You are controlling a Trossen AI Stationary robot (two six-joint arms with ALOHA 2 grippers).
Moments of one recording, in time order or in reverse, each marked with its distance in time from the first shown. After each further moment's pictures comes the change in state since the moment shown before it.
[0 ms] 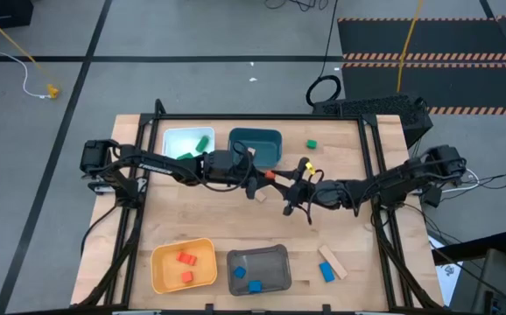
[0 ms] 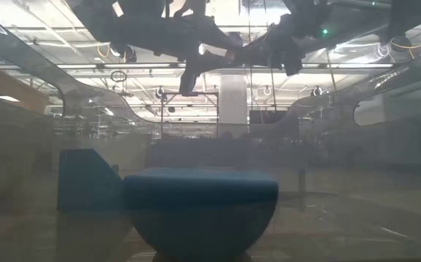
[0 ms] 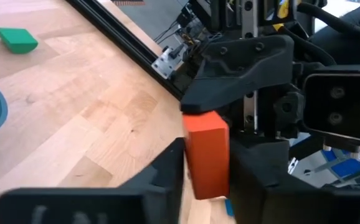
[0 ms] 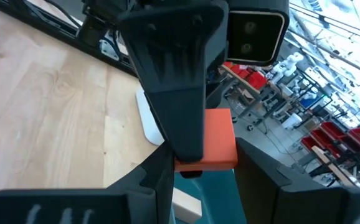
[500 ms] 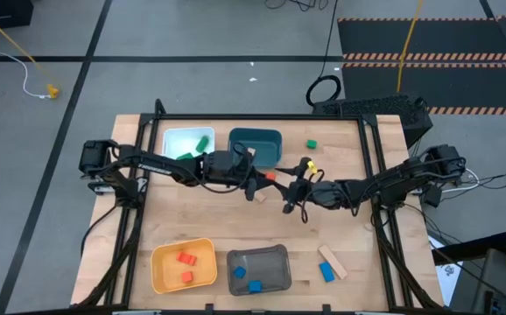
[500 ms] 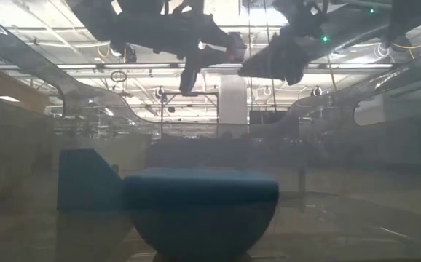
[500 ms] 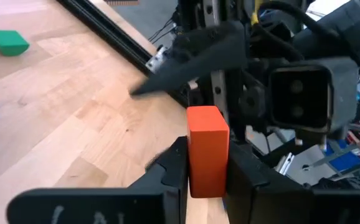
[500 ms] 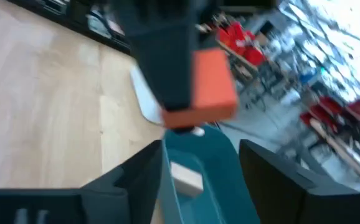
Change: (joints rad) left arm -0.002 -0.005 0.000 -0.006 0.008 0.018; right arm 0.002 0.001 -0.003 -0.076 0.064 0.085
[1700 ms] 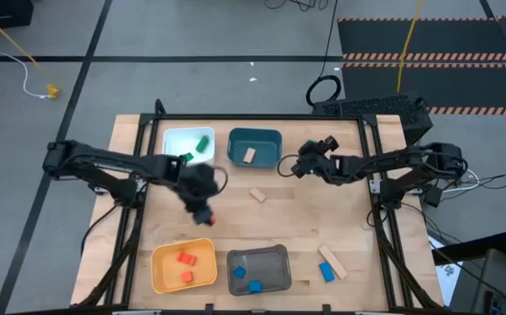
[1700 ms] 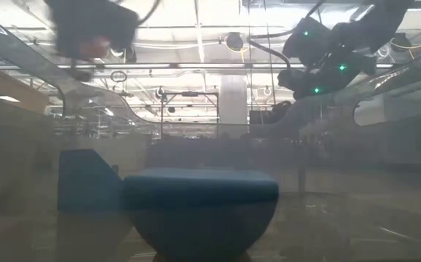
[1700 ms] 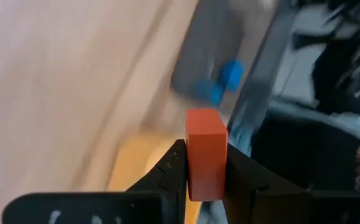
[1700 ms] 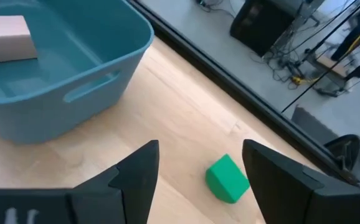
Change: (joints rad) left arm -0.106 -0.358 0.001 -1.122 0.471 -0.120; right arm -0.362 -0.013 0.000 -0.611 0.127 0.706
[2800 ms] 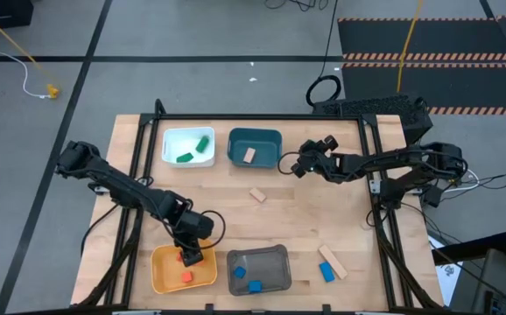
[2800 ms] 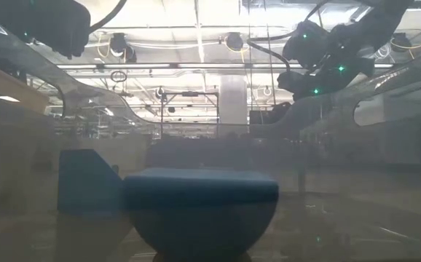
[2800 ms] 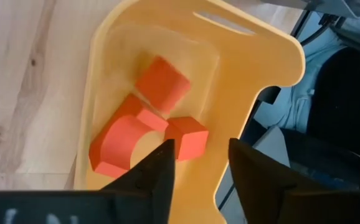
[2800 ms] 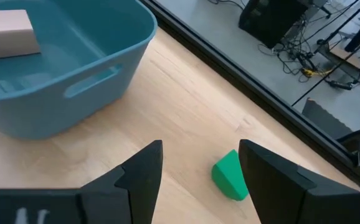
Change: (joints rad) left arm -0.374 0.169 -0.001 -0.022 -0.083 -0.172; right arm -0.033 0.000 0.000 -0.005 -0.061 0.006
